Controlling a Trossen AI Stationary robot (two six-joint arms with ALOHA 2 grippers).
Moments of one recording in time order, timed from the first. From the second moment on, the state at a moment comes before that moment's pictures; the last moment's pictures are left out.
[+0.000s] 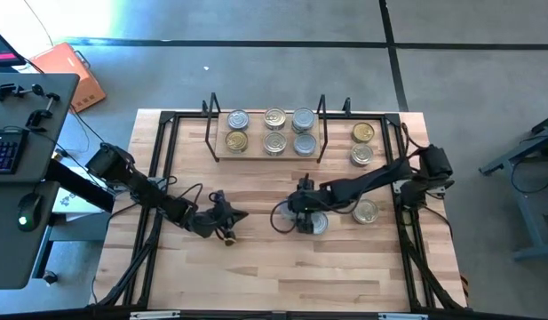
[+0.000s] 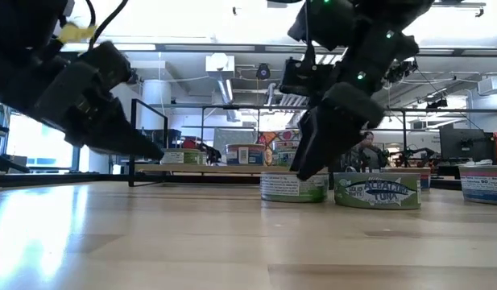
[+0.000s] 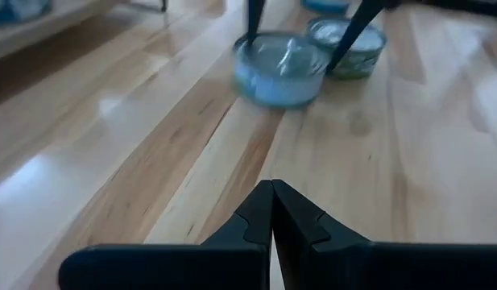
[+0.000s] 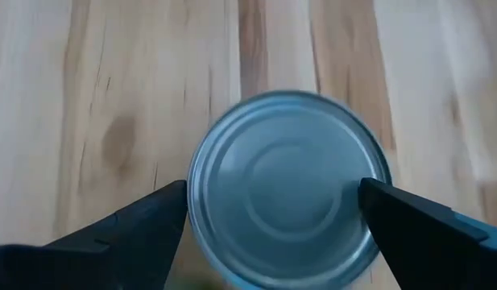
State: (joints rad) left arm -0.50 1.61 0.36 0.68 -0.69 -0.50; right arm 0.15 1.77 0.97 -0.22 0.13 0.13
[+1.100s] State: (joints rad) left arm -0.44 1.70 0.47 0.48 -0.61 -0.70; right arm 0.17 1.80 0.77 0.27 0.14 0.18
